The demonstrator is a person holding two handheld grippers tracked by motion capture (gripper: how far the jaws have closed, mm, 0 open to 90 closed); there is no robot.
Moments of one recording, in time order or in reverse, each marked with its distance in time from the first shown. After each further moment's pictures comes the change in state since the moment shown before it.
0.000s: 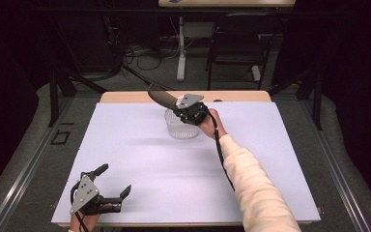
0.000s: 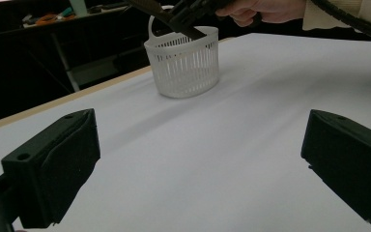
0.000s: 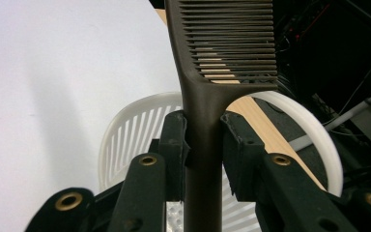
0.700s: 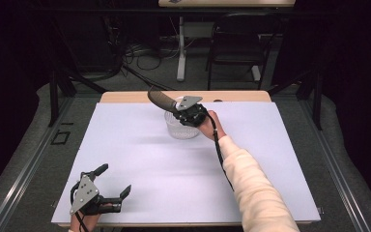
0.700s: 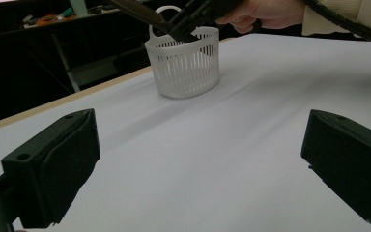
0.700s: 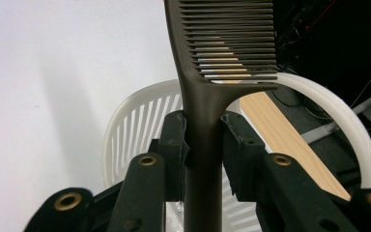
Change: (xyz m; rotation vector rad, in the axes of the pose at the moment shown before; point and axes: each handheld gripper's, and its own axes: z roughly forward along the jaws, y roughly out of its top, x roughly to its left) left arm 0.000 0.000 0.000 0.000 0.001 0.000; right arm 0.002 -0.006 0.007 0.027 0.025 0.012
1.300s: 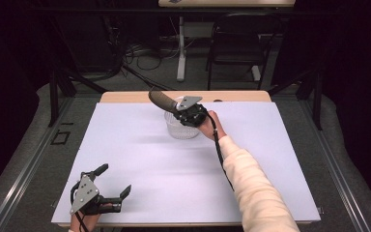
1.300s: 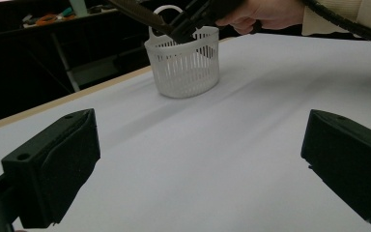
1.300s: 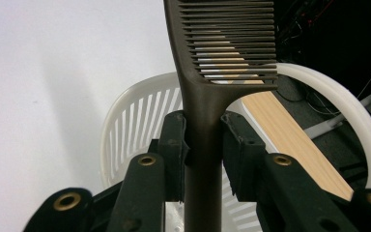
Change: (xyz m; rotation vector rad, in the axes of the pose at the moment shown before) left arm 0.000 0.000 0.000 -0.001 0.000 0.000; right arm -0.001 -0.002 0.002 0.015 0.005 0.006
